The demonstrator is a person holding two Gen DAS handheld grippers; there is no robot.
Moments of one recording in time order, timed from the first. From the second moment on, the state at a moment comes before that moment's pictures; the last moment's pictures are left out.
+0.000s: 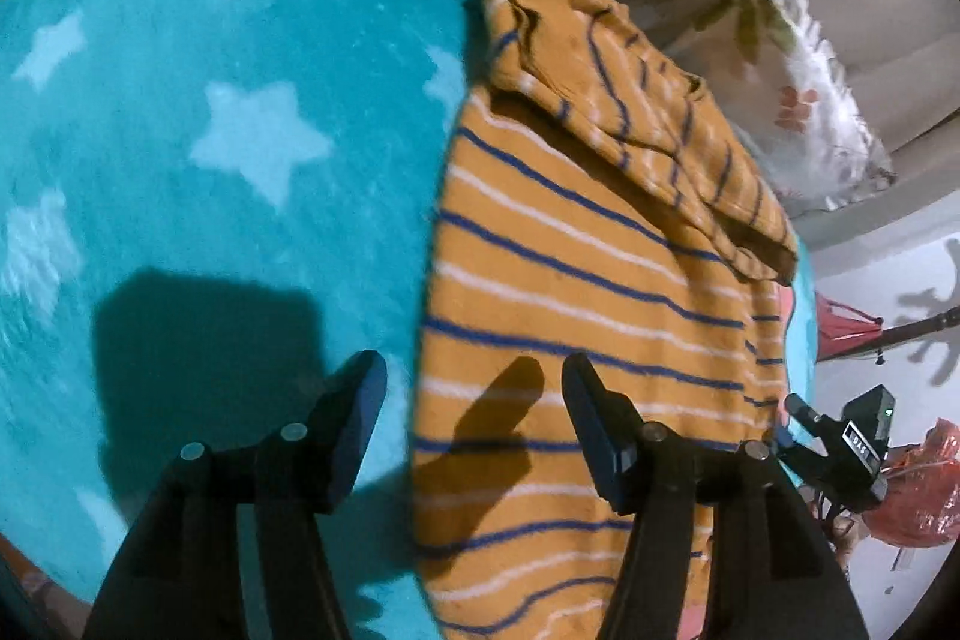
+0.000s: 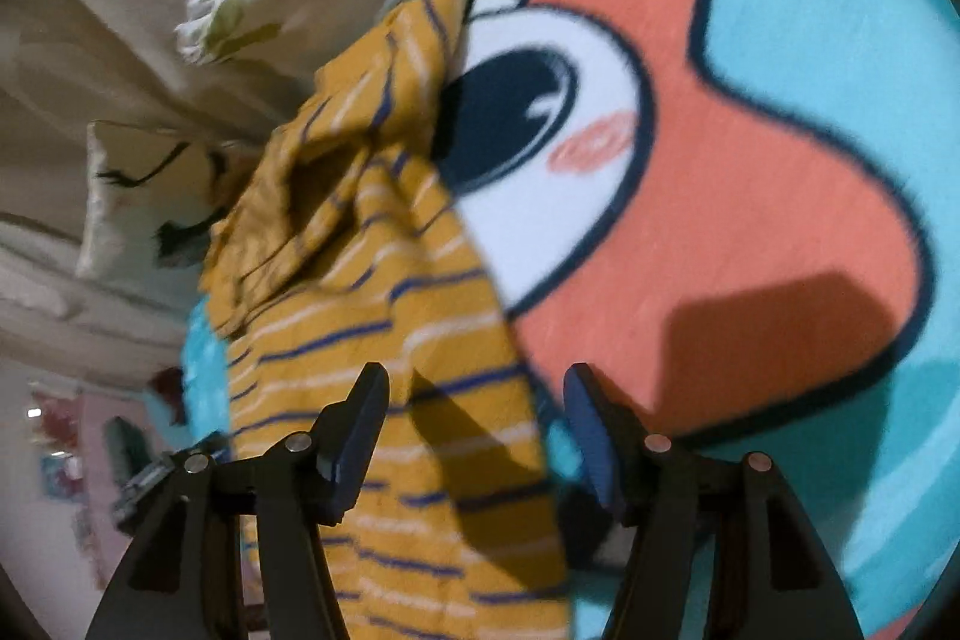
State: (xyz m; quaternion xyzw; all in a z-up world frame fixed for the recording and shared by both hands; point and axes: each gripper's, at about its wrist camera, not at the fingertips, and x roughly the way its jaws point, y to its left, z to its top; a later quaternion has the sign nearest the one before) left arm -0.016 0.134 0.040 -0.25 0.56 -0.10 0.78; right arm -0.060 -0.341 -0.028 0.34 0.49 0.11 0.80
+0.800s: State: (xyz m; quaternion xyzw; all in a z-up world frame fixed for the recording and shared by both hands) left arm -0.122 0.091 0.013 -0.33 0.56 -0.07 0.76; right arm -0.138 -0.280 -0.051 0.36 0.52 0.23 0.74
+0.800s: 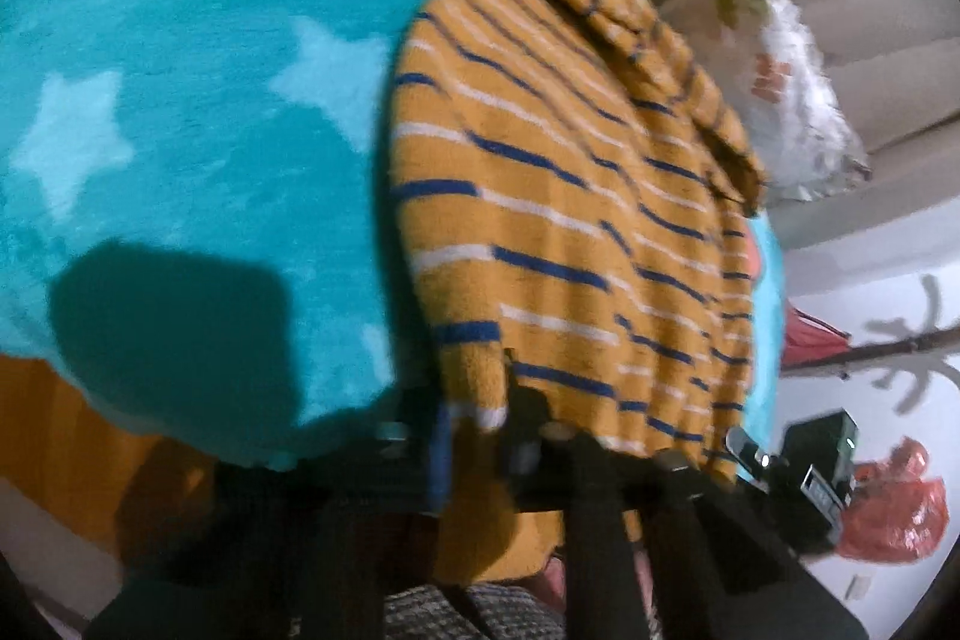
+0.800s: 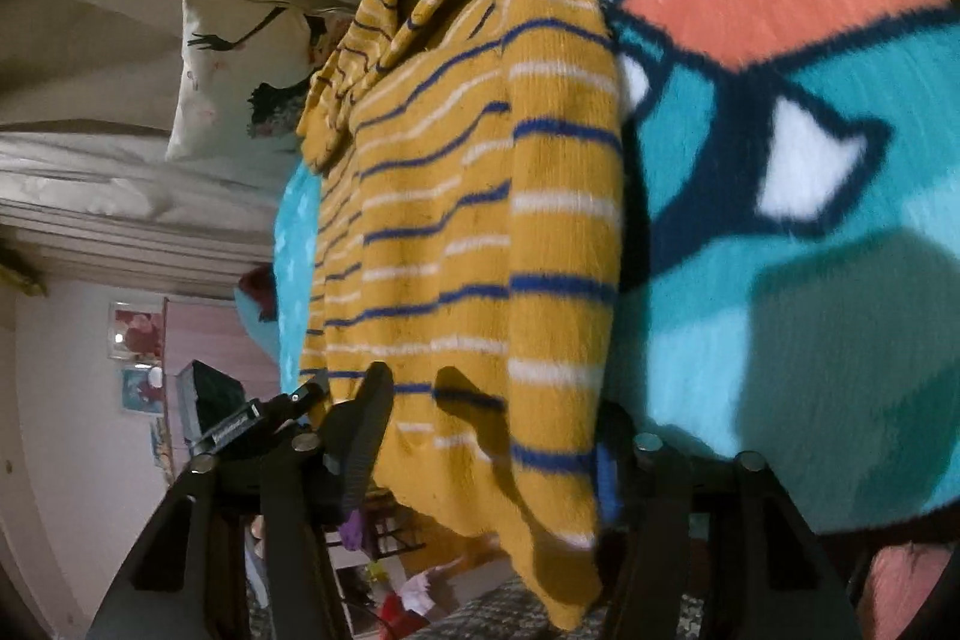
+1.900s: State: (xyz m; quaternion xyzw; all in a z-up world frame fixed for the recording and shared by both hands) left arm -0.127 0.137 0.099 -0.21 0.51 -0.01 0.83; right arm -0.166 -0.324 0.010 0.24 0.48 0.16 0.83
